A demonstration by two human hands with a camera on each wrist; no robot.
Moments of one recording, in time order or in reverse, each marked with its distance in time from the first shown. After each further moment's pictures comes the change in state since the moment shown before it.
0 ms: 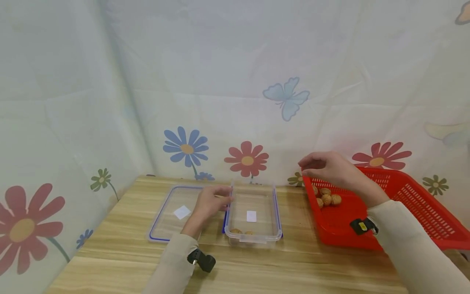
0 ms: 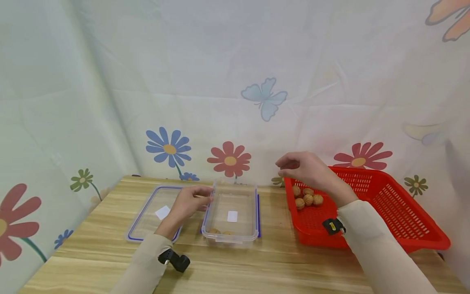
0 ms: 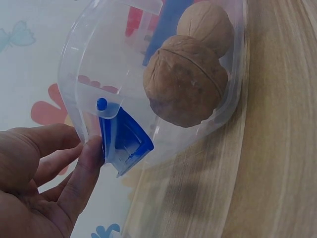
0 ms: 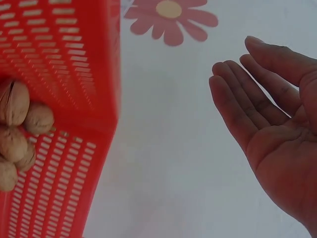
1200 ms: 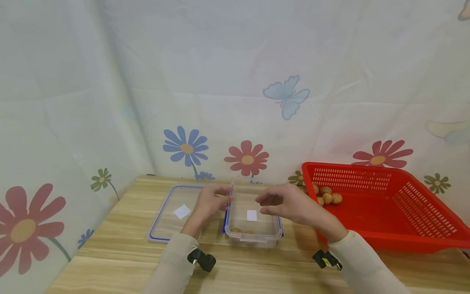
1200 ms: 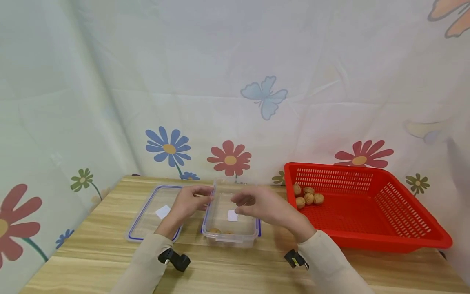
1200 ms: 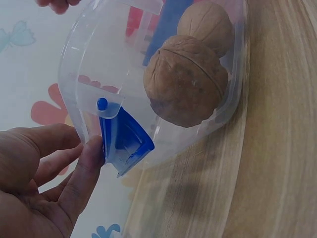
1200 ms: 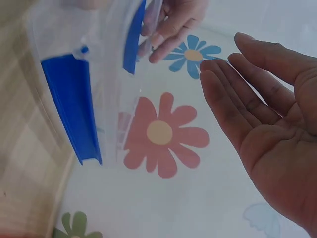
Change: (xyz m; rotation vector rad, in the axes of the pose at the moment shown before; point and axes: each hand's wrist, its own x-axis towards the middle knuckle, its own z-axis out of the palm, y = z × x) left_hand -0.001 0.003 0.000 0.004 0.004 0.013; right_hand -0.008 -0.058 0.099 0.199 -0.156 -0.149
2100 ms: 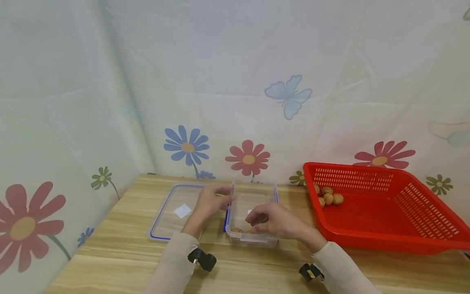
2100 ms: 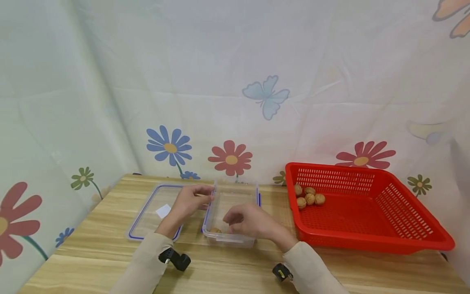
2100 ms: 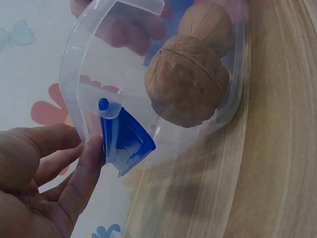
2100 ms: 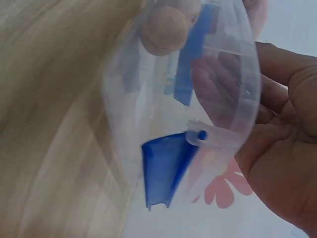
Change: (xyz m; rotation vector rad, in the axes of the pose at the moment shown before) left_hand 0.000 -0.002 -0.001 0.022 -0.004 0.000; right_hand 0.015 0.031 0.054 0.062 -0.122 -0.008
